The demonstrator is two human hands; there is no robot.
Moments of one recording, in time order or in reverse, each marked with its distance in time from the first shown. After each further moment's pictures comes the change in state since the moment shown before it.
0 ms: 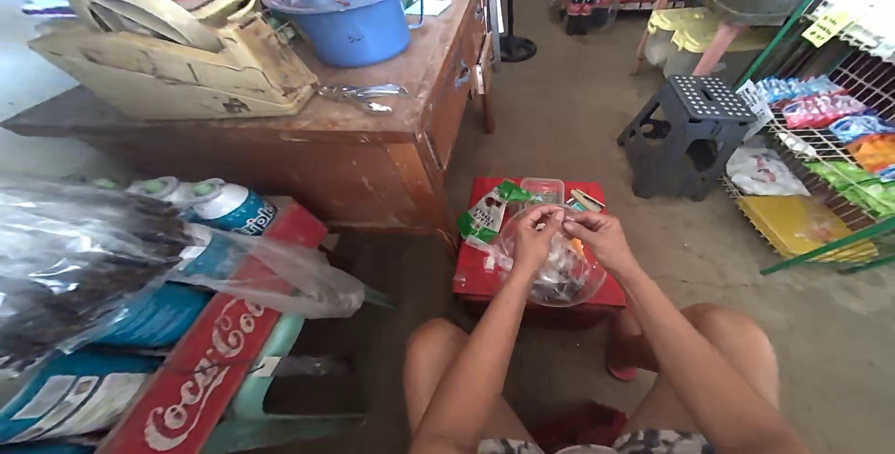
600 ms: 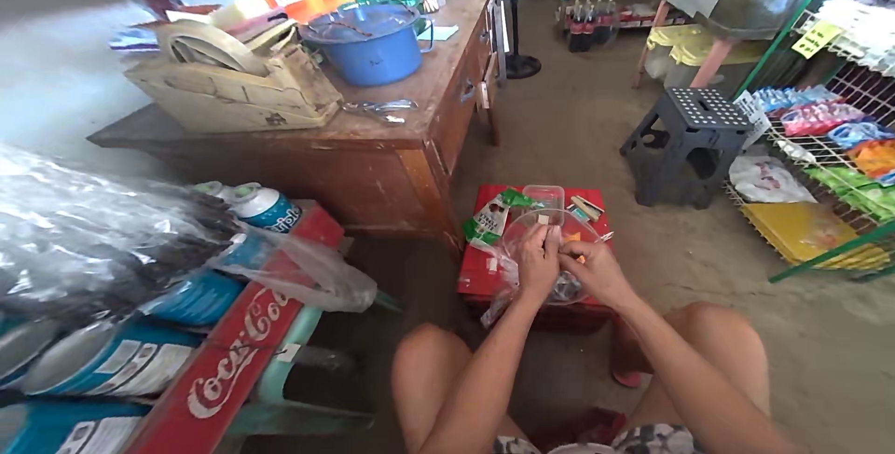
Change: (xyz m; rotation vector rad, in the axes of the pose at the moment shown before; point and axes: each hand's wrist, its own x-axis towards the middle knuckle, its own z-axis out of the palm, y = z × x) left_hand -0.044 0.008 0.009 0.508 0.090 0.330; right_hand -0.051 -0.034 0.013 -0.501 -0.140 -0.059
